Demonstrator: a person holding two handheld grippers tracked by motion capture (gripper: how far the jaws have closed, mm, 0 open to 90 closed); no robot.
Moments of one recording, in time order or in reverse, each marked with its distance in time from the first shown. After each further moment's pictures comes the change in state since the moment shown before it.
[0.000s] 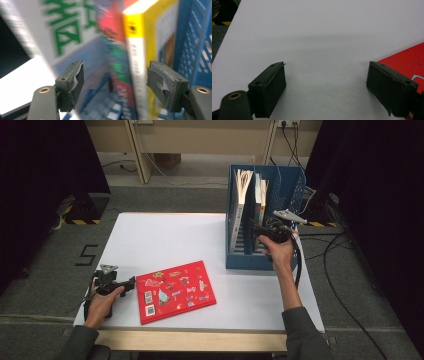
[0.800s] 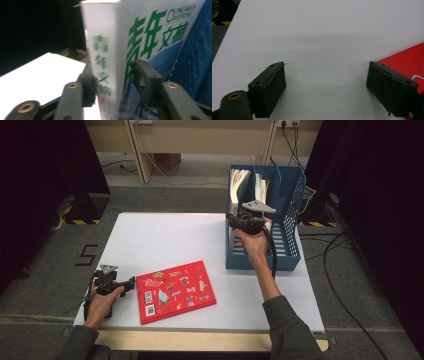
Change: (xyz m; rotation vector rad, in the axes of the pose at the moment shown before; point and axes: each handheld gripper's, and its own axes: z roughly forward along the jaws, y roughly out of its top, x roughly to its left) left arm 0.000 0.000 0.000 -0.003 -0.001 -0.001; right arm 0.072 0.022 0.037 -0.005 0.056 -0.155
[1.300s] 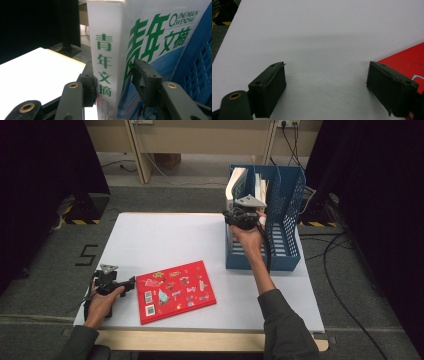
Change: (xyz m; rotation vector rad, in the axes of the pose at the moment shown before) left arm 0.000 0.000 0.000 0.000 0.003 0.003; right arm 0.007 0.009 0.019 0.033 -0.041 -0.073
